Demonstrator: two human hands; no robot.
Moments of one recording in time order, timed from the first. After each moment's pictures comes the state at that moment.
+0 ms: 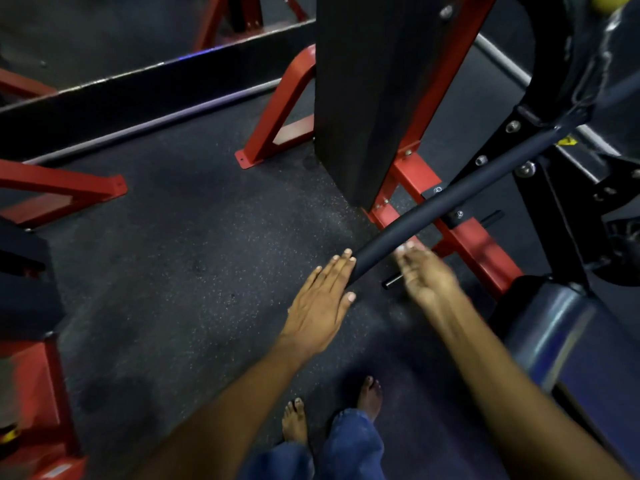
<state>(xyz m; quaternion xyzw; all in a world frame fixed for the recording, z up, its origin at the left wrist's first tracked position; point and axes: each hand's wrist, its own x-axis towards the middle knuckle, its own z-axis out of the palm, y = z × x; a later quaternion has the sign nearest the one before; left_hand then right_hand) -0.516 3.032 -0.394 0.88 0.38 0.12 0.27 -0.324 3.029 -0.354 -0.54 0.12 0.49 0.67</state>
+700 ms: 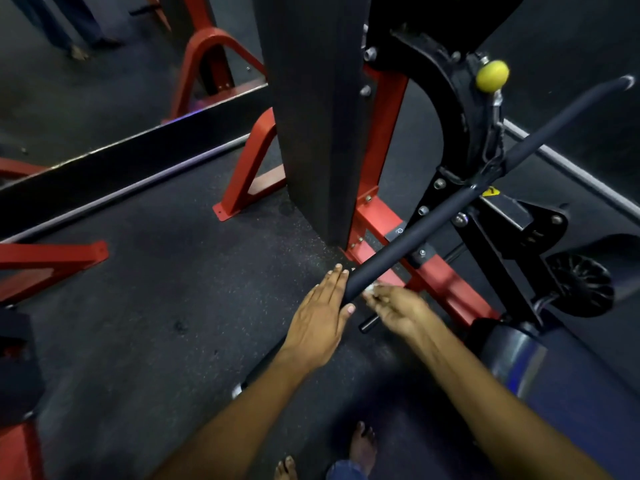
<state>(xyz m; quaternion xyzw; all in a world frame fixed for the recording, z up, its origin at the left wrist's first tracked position) -0.398 3.078 -0.333 0.88 0.37 0.09 0.28 -0.241 3.048 -0.317 -0.58 0.10 0.57 0.58</state>
